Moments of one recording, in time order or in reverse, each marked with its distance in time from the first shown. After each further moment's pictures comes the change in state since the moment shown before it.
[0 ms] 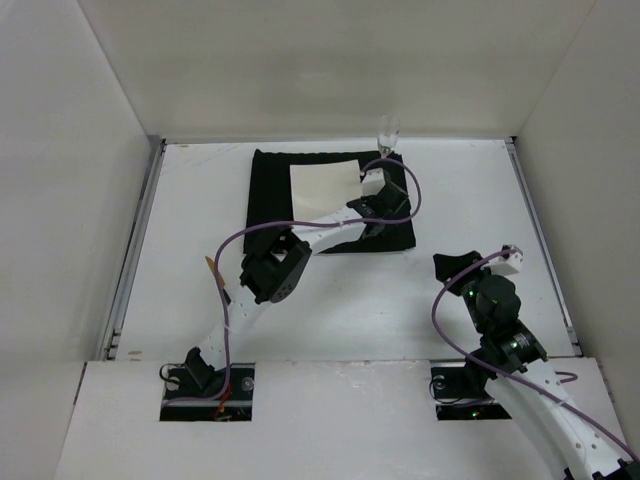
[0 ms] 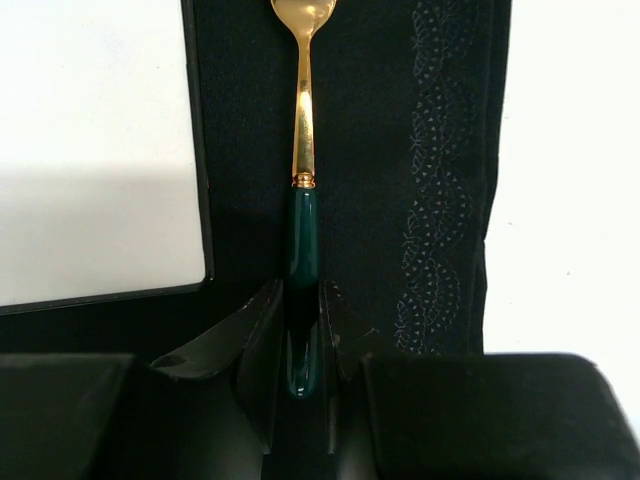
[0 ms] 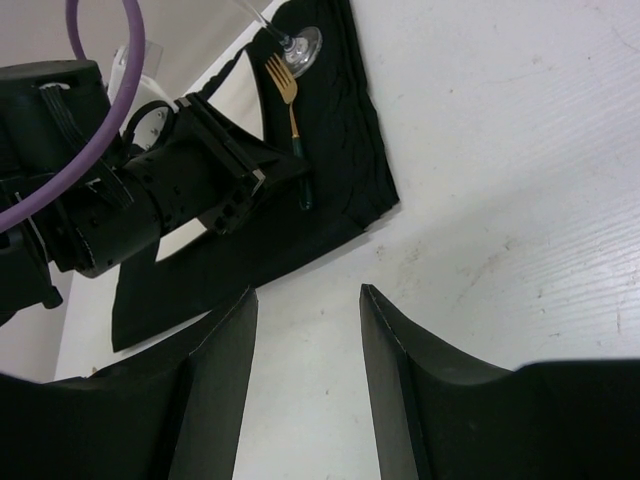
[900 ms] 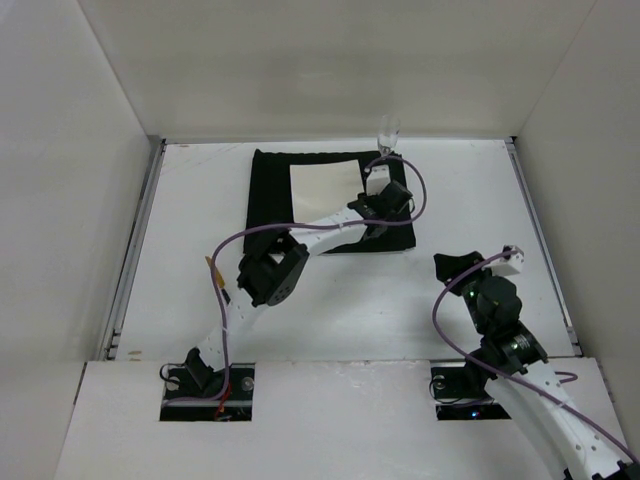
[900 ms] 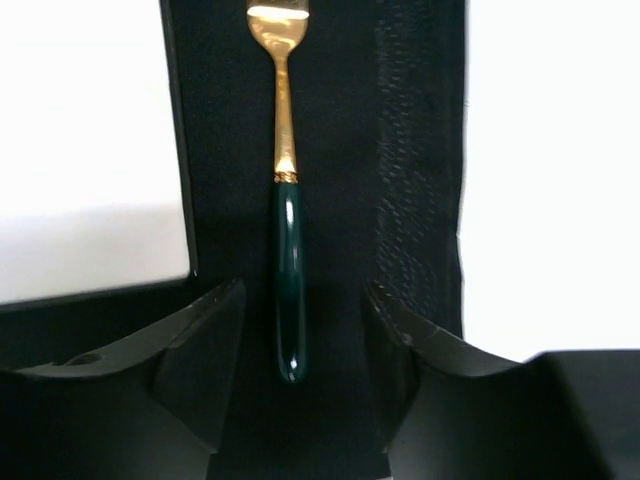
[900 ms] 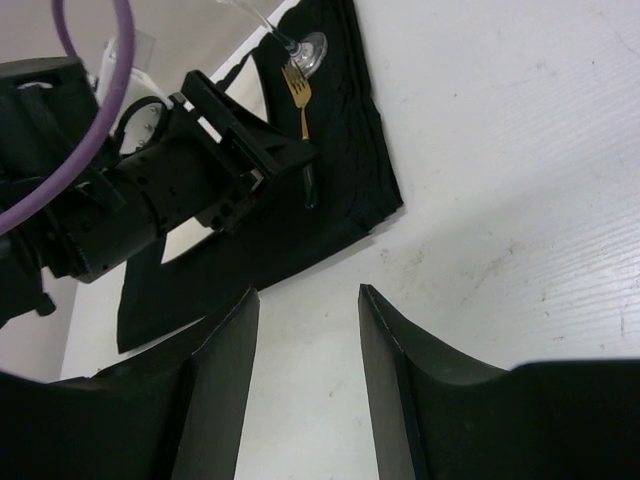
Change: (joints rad) left arm -0.017 -0.018 -0.006 0.026 -0.029 0.046; right arm 0.000 -0.015 -0.003 0.004 0.000 0.000
